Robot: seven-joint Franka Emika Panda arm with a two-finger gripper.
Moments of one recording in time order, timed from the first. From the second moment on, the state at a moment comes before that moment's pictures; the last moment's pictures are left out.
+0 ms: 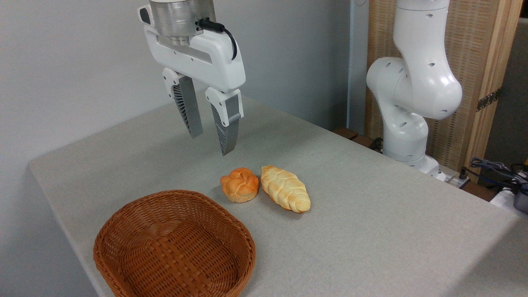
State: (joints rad) arm -0.16 -0.04 0.09 -1.65 -0.07 1.61 0.62
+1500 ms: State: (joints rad) arm -0.31 -0.22 0.07 -2.15 -0.07 1.94 0.63
